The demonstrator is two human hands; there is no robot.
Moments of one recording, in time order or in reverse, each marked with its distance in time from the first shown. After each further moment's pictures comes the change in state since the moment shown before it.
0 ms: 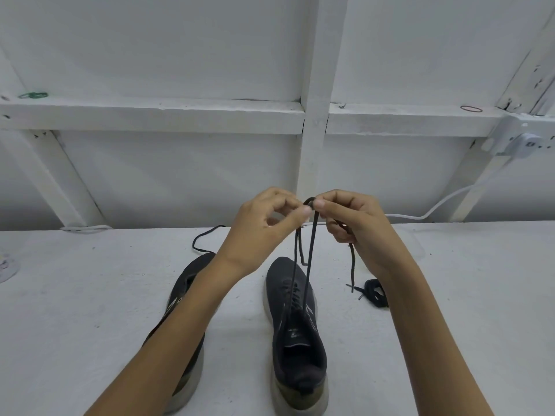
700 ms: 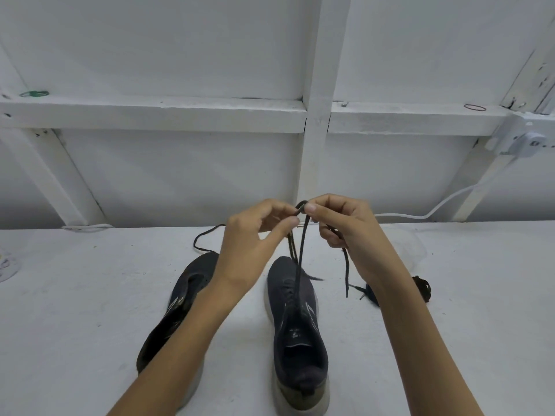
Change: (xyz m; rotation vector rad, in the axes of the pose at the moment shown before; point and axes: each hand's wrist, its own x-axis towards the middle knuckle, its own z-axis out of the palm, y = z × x) left_hand -0.019 -0.009 0.005 0.033 0.205 0.071; right_hand -0.002 0.005 0.014 0.003 0.005 0.005
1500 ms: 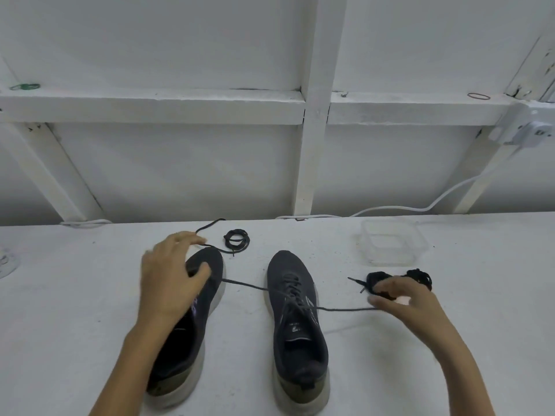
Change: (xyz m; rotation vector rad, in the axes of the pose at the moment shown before) left_hand -0.050 -0.094 -0.071 0.703 0.035 -0.253; right_hand -0.086 0.108 -0.089 -0.531 0.284 0.330
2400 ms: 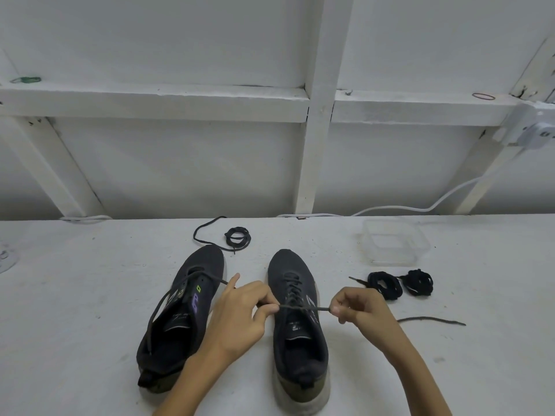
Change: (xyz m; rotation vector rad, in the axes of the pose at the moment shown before) left_hand -0.052 0.036 0.070 -0.288 -0.281 0.241; right_hand 0.002 -0.006 0.059 0.127 -0.269 -0.085
